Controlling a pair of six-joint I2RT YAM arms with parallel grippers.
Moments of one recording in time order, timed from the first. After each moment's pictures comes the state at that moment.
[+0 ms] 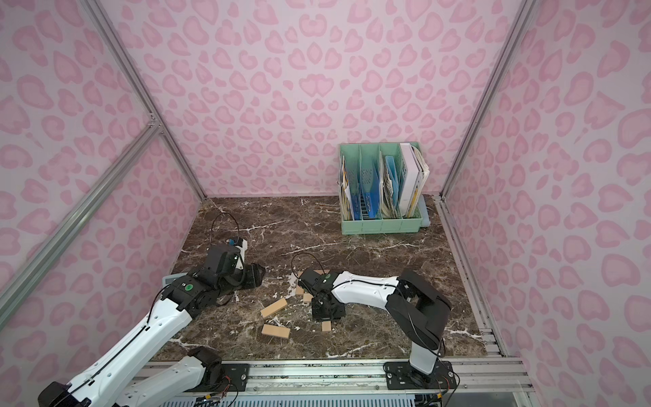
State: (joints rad) left arm -0.47 0.96 0.84 -0.70 -0.05 -0.55; right arm 1.05 1.78 1.10 -0.76 -0.08 0.89
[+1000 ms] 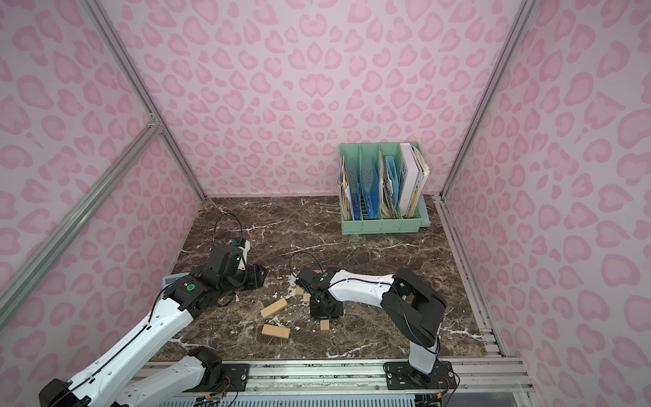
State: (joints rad) left arm -0.49 0.96 0.84 -0.70 -0.06 -0.55; right arm 1.05 1.81 1.13 -0.78 -0.08 0.90
